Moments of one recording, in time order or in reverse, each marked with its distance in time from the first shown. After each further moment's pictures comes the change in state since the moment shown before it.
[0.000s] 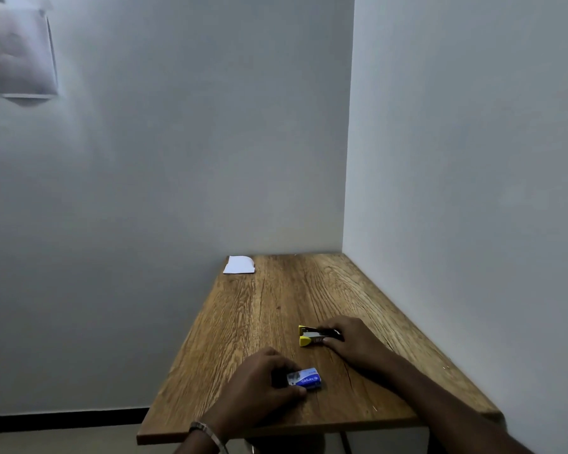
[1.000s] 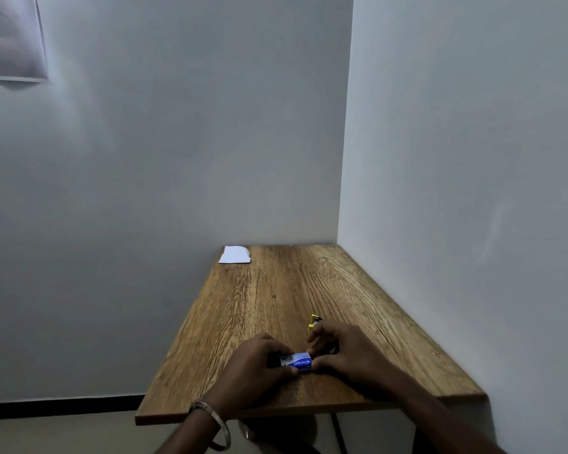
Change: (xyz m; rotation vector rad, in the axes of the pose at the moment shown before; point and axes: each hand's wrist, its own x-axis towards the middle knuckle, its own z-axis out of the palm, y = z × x) left_hand 0.003 -0.003 0.001 0.053 0.010 0.012; right_hand -0.058 -0.037 -0.004 0.314 -0.060 -0.079
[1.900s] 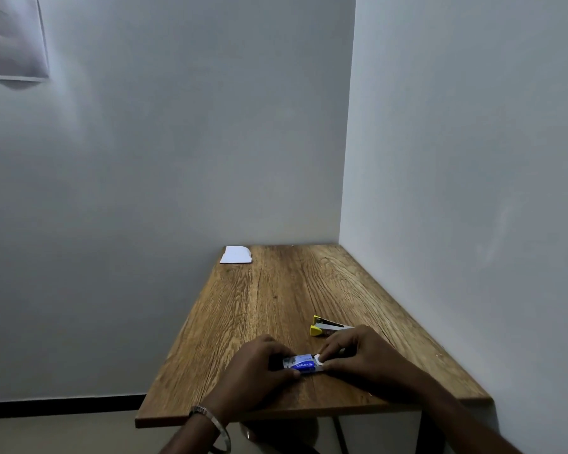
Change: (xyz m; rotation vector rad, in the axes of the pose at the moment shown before) left_hand 0.000 0.003 0.001 -0.009 0.003 -0.002; right_hand -0.008 0.005 -0.023 0.042 -0.095 -0.032
